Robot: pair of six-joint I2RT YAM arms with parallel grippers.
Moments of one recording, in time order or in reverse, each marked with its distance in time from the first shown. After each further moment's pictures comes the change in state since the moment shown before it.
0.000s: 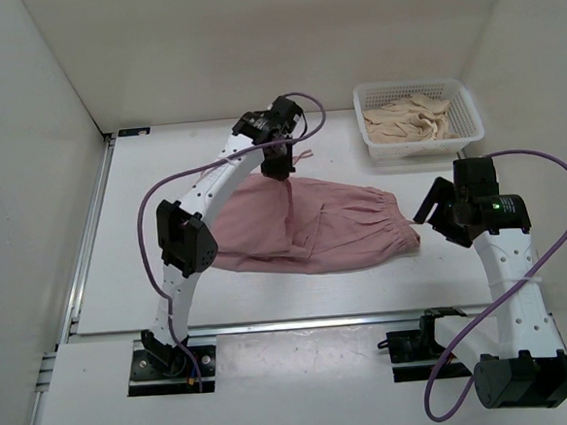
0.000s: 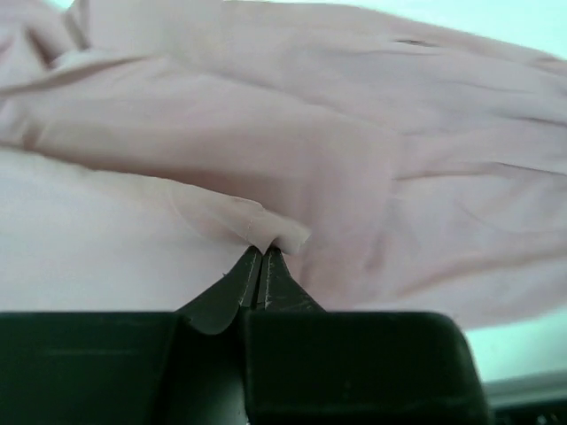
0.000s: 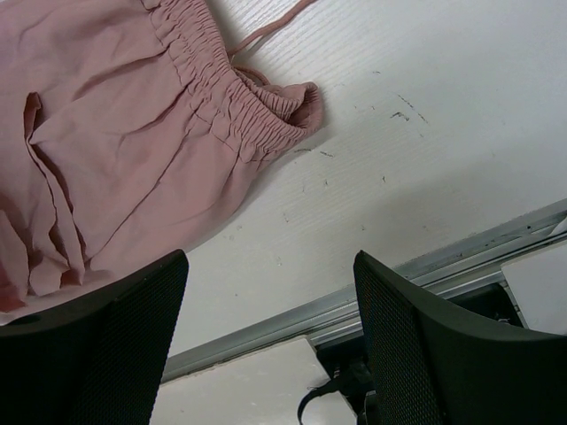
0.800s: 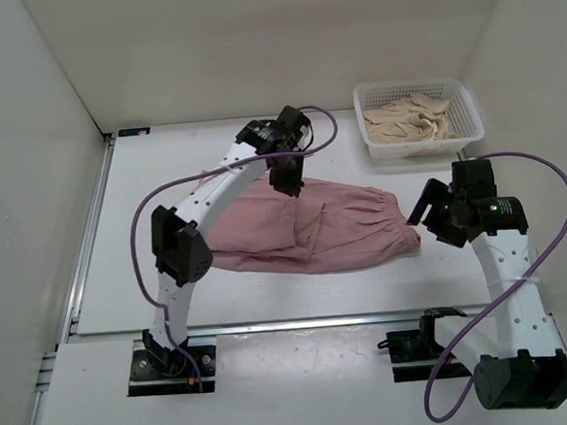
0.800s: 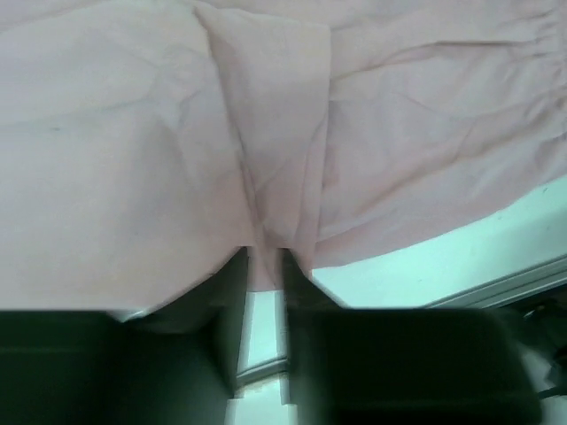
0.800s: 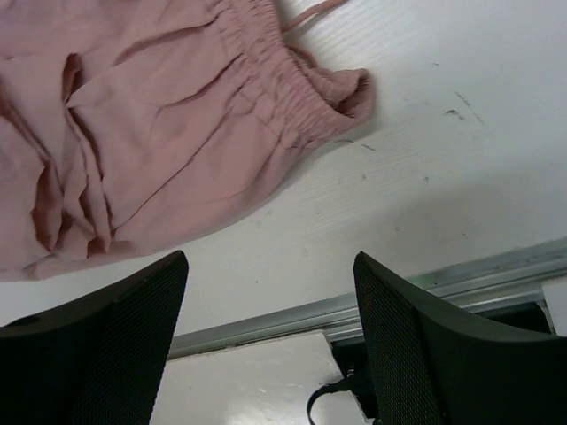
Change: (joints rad) left arm -0.059 -0.074 -0.082 0.017 0.178 0.065; right arm 0.000 -0.006 -0.034 0.033 -0.099 -0.014
